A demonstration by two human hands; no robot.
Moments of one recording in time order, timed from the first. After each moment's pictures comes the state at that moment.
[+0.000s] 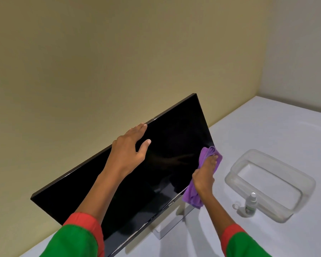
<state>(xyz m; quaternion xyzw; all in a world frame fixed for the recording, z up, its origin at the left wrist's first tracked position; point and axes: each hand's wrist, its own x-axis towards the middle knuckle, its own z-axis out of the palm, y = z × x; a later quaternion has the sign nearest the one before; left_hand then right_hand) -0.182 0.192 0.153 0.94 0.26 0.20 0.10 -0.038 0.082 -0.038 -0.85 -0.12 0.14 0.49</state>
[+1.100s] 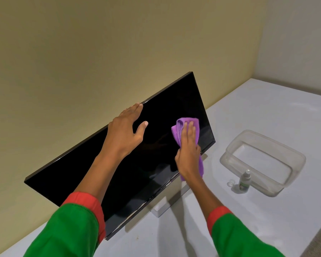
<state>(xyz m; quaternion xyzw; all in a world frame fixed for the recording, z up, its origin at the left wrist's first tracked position) -0.182 0.189 0.150 0.94 0.26 0.20 0.08 -0.069 0.098 -0.019 -0.85 -0.30 -0.03 0.42</state>
